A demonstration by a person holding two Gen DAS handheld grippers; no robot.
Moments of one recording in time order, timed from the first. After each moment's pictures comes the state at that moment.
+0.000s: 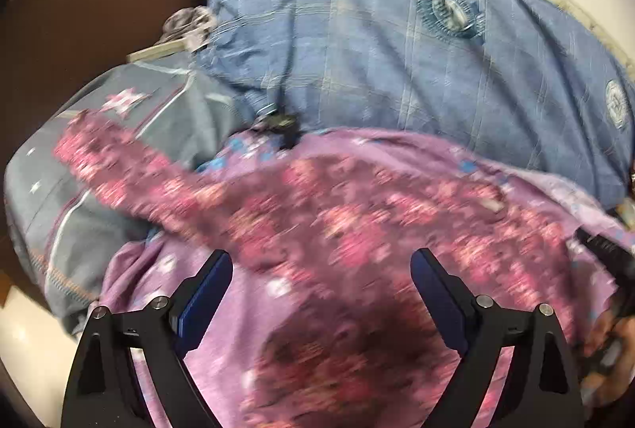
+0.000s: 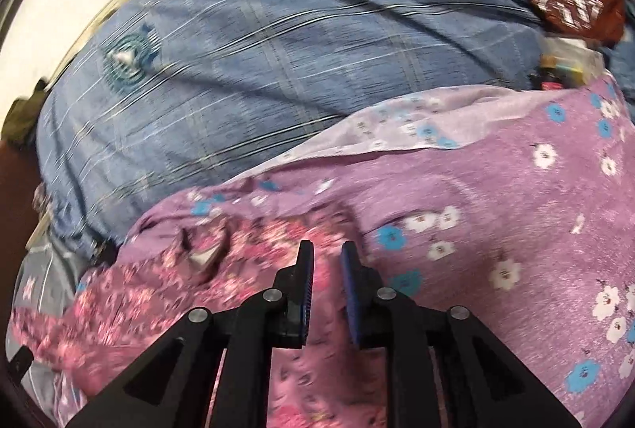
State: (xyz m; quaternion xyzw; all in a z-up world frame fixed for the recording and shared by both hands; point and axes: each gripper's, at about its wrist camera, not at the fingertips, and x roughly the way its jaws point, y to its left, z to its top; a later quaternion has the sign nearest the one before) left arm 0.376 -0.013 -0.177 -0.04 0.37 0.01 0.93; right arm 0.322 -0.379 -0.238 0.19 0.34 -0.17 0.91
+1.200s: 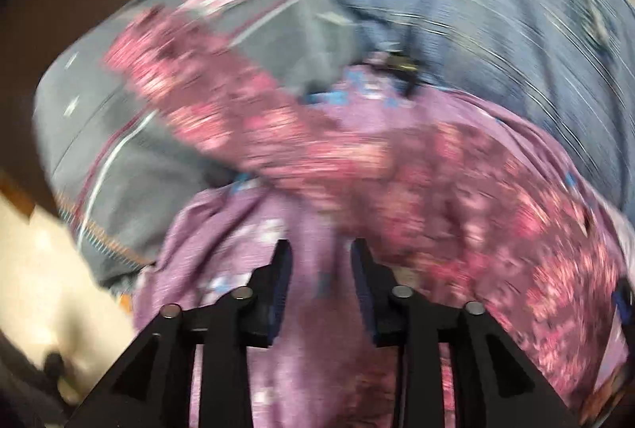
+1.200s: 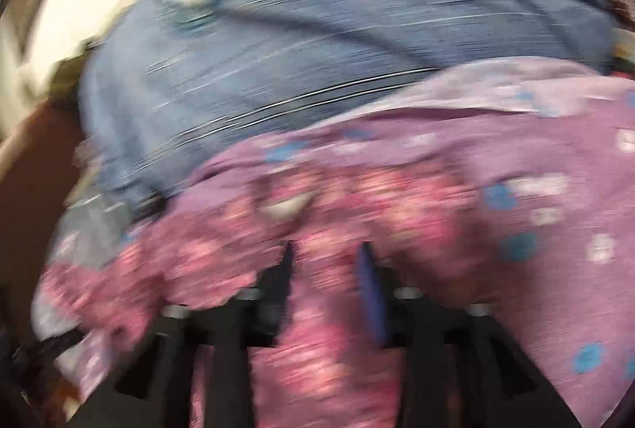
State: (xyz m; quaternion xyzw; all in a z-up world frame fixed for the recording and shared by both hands) left arm 0.461 0.088 -0.218 -0.13 0.49 0.14 0.85; right arm 0.350 -0.321 -0.244 0.21 0.38 0.00 0.90
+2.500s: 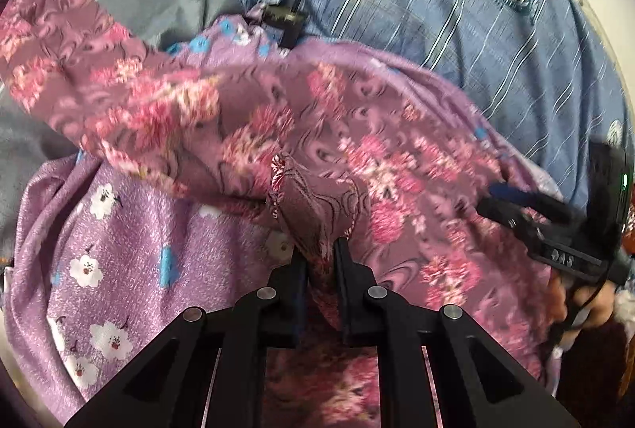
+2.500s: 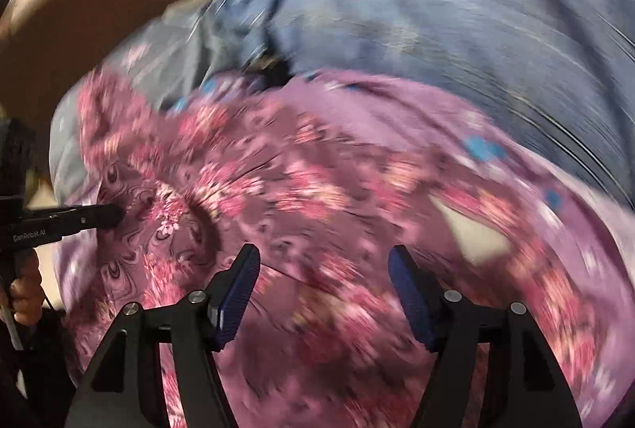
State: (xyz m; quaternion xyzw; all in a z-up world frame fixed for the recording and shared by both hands) left arm 0.506 0.051 -0.282 -0.17 0.50 -0.09 0.84; right arm 0.452 -0.201 -0.267 -0.07 0.51 0.21 0.83
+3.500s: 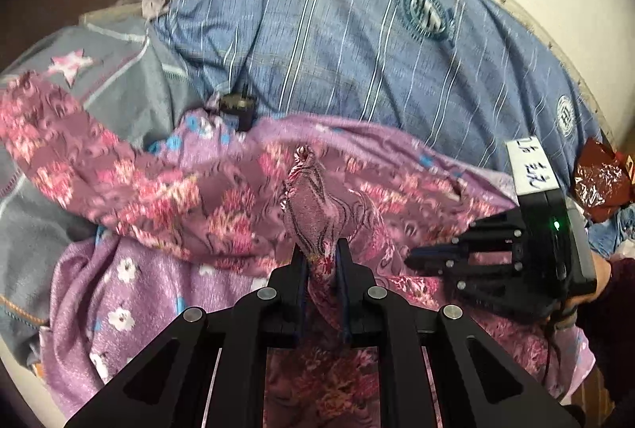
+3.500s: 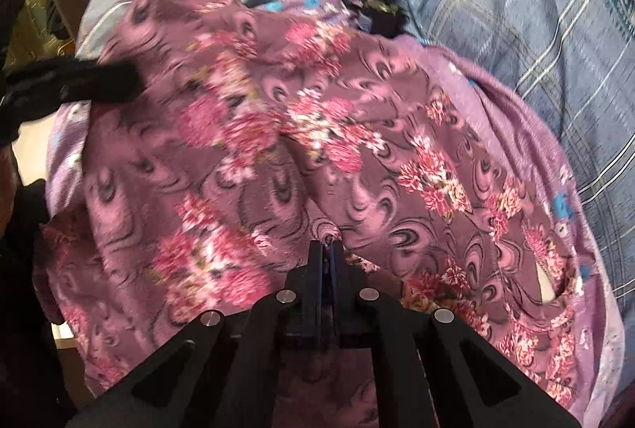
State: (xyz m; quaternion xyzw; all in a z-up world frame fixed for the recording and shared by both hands) left arm 0.430 0.043 -0.201 -0.11 0.37 -0.15 0.91; right arm 0.401 -0.137 -0.270 -0.24 0.51 0.27 0.78
